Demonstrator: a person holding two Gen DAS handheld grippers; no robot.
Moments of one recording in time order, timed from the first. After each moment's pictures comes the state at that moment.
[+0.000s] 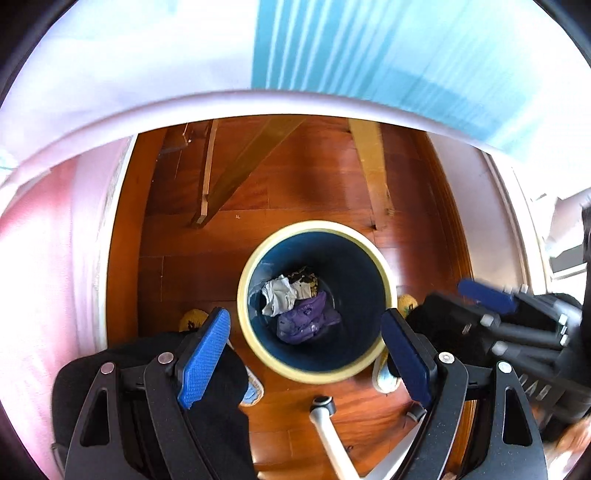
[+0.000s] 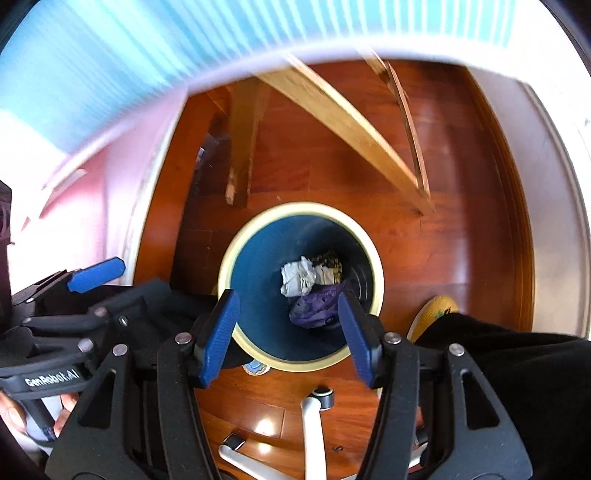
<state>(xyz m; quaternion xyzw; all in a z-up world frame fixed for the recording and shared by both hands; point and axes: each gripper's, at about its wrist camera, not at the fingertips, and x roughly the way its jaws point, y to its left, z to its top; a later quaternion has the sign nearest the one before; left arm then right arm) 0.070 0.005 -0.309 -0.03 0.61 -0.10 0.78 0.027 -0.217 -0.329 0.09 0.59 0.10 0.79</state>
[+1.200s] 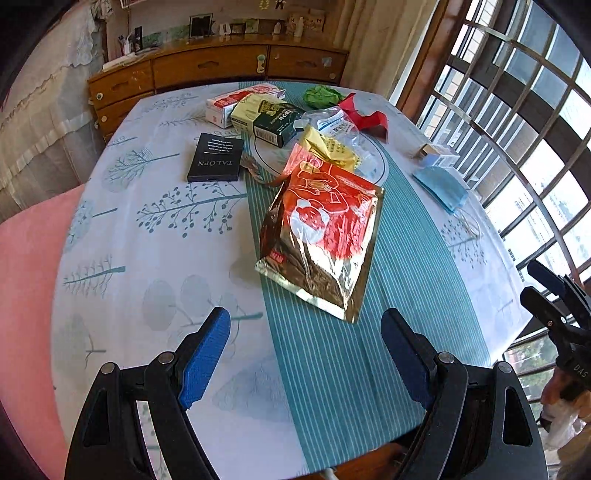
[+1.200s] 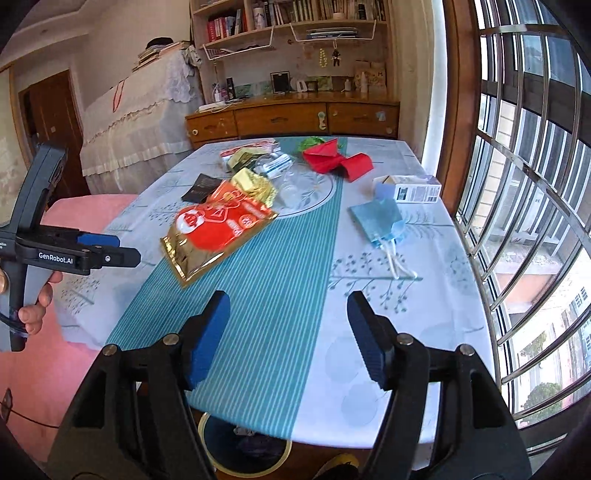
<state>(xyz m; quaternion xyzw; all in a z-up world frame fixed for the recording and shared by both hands) 0.284 0.019 -0.017 -0.02 0.51 -0.16 0.84 0.155 -0.297 -0.014 0.01 0.36 0.08 0.93</state>
